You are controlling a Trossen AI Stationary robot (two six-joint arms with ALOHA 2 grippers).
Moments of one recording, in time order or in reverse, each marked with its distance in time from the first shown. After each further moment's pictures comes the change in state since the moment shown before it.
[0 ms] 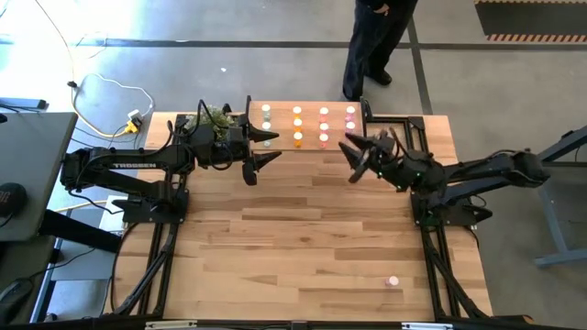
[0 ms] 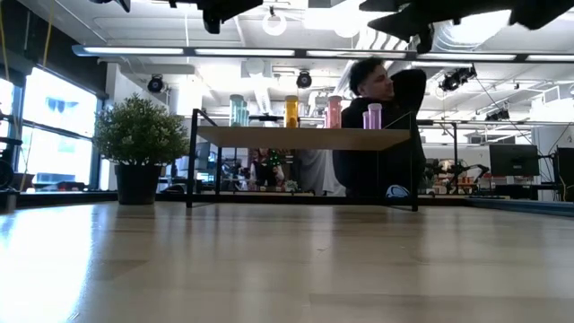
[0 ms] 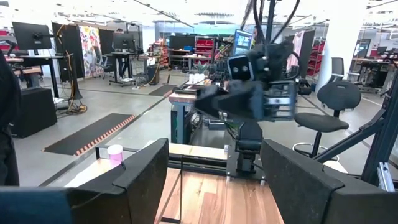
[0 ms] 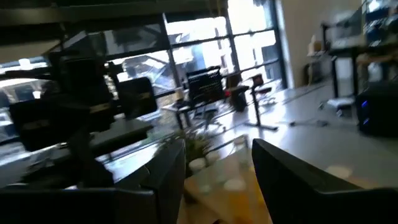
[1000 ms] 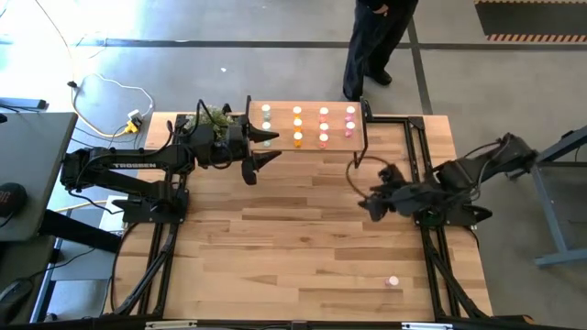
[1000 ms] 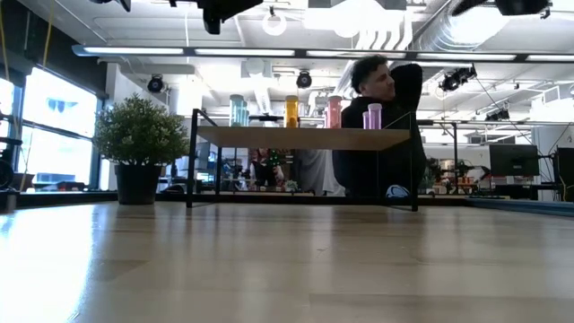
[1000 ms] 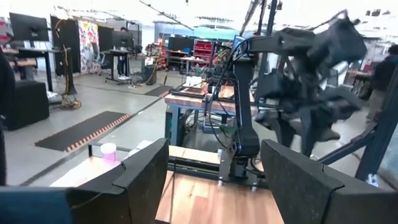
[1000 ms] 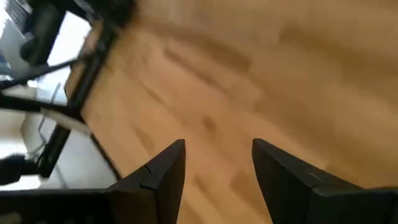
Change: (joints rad) left arm 0.000 0.000 0.000 0.014 0.003 -0.059; right arm 0.439 0.054 0.606 -1.631 -0.155 1.242
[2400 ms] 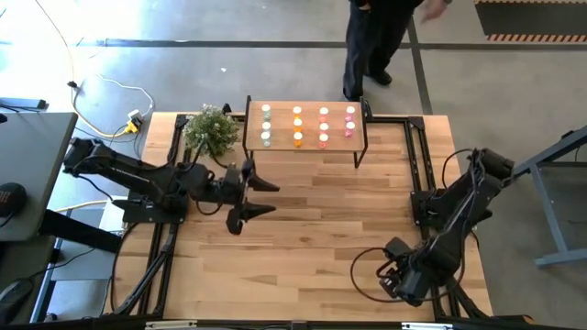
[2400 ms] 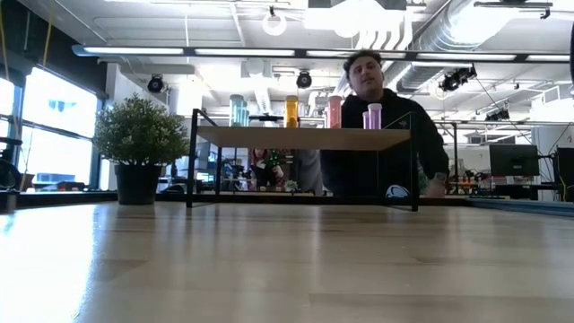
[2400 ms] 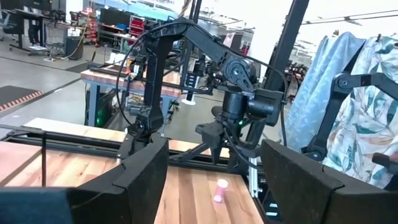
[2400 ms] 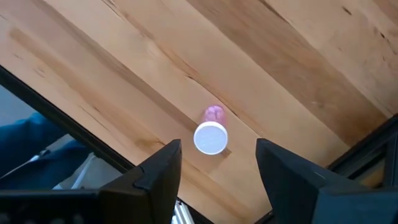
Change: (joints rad) left arm -0.430 0.001 0.000 -0.027 -0.146 -0.136; right arm 0.506 0.424 -0.011 -0.128 -0.375 0.487
